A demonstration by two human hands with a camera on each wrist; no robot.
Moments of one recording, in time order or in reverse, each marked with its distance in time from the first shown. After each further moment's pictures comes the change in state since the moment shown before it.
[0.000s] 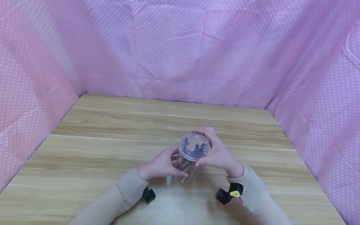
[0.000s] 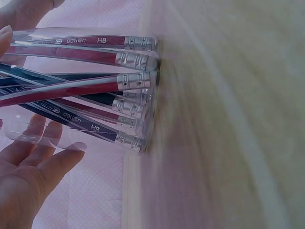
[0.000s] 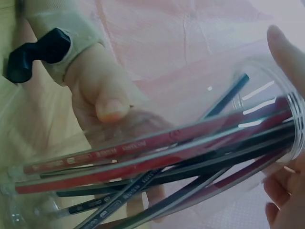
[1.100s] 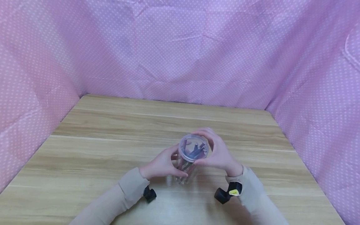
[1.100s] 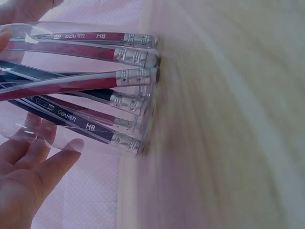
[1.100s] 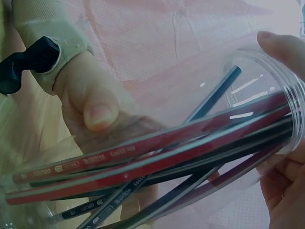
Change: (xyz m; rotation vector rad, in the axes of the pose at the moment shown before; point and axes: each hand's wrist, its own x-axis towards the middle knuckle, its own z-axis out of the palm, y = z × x) left_hand 0.003 -0.001 0.000 -0.016 -0.006 0.006; right_hand 0.001 0.001 0.001 0.149 0.010 -0.012
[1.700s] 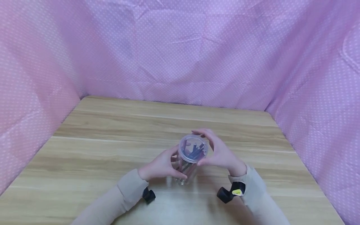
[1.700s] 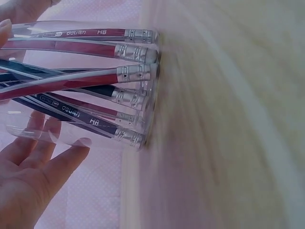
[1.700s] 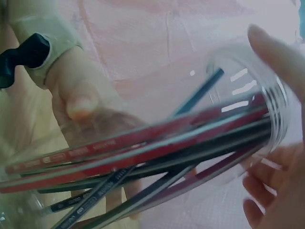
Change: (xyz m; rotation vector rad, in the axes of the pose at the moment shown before) left_hand -0.001 0.001 -0.004 -0.030 -0.033 -0.032; right_hand 0.002 -0.004 -0.008 -0.019 -0.107 0.033
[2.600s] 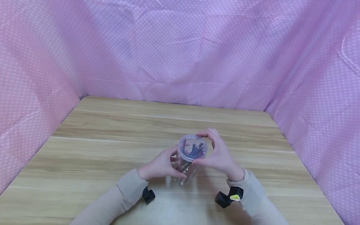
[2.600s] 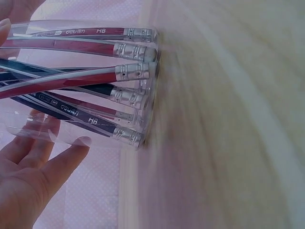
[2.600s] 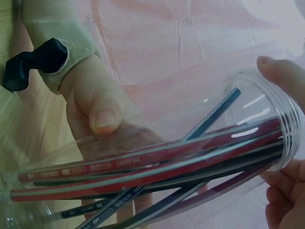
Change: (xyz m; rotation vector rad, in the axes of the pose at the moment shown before) left_hand 0.000 -0.002 0.001 -0.014 0.009 -0.018; right_hand -0.006 -0.008 0.011 -0.144 0.225 0.037
